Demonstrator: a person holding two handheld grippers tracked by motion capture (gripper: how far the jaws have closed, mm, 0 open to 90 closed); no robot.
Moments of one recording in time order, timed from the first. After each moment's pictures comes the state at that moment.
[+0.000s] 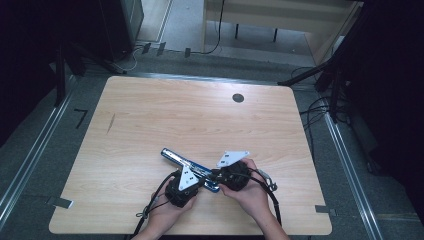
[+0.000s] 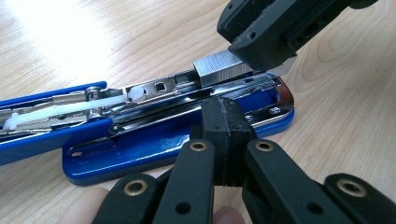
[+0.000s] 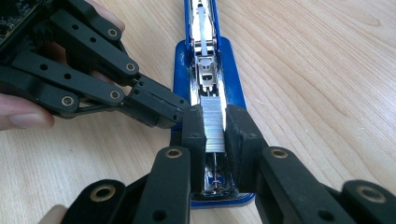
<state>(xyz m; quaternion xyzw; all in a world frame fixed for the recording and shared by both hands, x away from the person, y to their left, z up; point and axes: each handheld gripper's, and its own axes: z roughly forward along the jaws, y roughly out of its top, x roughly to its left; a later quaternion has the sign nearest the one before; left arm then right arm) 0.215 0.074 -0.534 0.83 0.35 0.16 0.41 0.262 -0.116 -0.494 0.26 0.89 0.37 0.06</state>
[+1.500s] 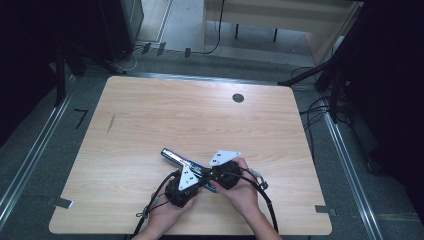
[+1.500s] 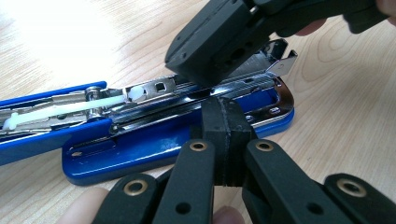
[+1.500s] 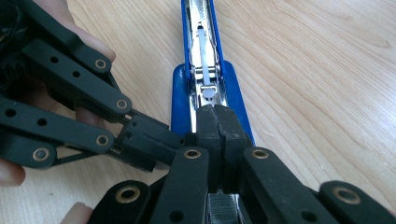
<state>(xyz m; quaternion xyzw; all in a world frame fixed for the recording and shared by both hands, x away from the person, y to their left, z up) 0.216 0.075 -0.534 0.83 0.35 0.16 0.41 0.267 -0.095 -0.505 0.26 0.88 0.39 0.08</state>
